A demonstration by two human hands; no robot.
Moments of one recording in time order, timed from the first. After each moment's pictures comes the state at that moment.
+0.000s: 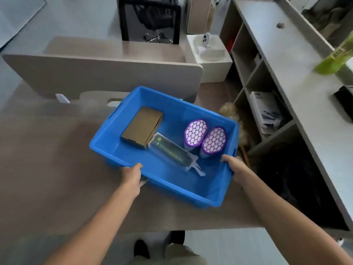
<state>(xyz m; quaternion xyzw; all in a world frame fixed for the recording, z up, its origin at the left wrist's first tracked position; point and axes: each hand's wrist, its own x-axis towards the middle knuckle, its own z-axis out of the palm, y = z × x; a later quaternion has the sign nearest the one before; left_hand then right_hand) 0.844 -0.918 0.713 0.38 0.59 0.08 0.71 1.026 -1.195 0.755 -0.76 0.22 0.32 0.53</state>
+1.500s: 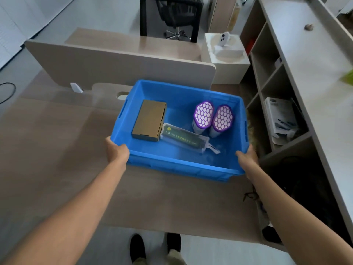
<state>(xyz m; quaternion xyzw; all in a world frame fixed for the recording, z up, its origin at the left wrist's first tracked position) 0.871 -0.873 0.729 0.59 0.64 0.18 0.46 1.087 -1.203 0.745 -0.88 0.10 0.21 0.41</state>
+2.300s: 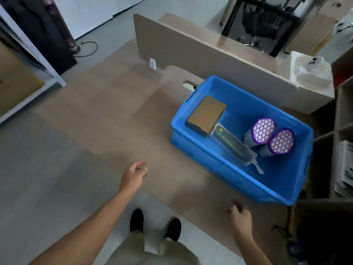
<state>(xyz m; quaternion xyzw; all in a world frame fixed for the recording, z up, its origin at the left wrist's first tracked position) 0.673 -0.929 0.670 0.51 0.63 0.12 0.57 0.909 -1.198 0.689 -0.88 0.08 0.34 0.32</state>
